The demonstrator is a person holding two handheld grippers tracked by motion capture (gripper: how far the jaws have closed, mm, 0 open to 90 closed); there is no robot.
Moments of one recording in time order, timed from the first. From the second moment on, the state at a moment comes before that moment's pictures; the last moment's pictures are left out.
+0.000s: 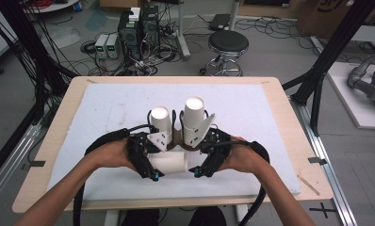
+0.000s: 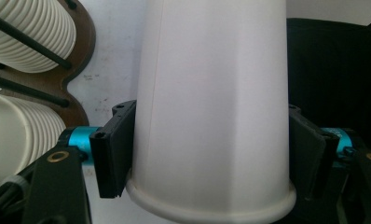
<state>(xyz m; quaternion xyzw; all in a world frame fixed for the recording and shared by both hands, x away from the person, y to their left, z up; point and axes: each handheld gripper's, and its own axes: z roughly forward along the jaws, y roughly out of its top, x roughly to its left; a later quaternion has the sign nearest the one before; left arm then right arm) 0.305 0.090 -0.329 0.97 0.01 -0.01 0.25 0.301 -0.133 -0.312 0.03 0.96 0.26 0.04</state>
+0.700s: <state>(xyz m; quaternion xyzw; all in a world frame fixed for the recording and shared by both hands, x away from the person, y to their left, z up) 0.309 0.078 -0.325 0.98 0.02 -0.01 0.21 0.299 -0.117 -0.312 0.01 0.97 0.22 0.04</state>
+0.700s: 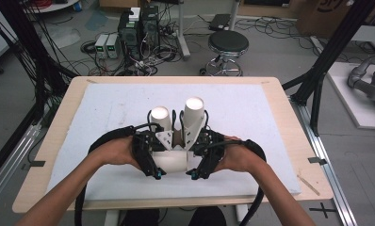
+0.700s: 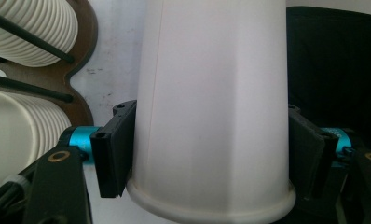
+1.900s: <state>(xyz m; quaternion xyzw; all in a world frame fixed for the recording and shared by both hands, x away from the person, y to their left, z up) 0.314 0.070 -0.319 0.98 0.01 -0.02 0.18 0.304 -0.098 -0.325 -0.01 0.98 0.21 0.02</state>
